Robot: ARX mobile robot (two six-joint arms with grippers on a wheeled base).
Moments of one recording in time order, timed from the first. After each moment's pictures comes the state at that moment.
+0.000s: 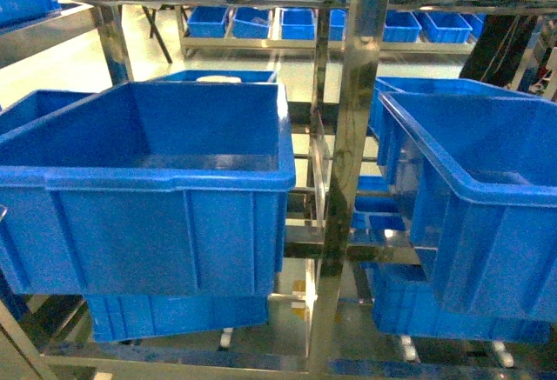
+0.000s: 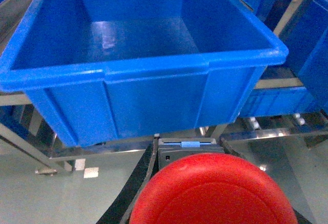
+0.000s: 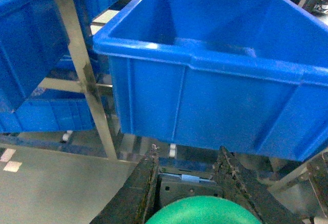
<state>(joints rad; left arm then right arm) -0.25 0.82 0.39 -0.04 -0.08 -0.10 -0.16 0.73 0.10 0.29 -0.19 -0.13</state>
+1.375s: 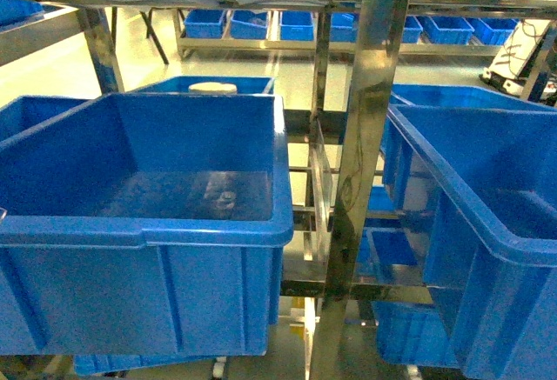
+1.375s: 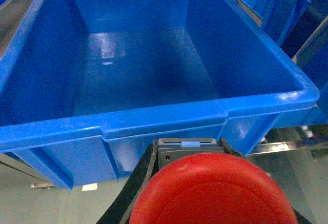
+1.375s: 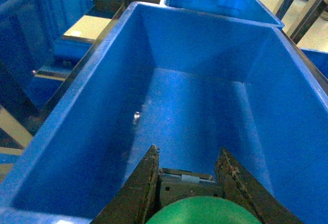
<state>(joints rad) -0.25 0.82 0.39 -0.04 -0.08 -0.10 -0.15 1.28 0.56 0.32 -0.14 -0.16</state>
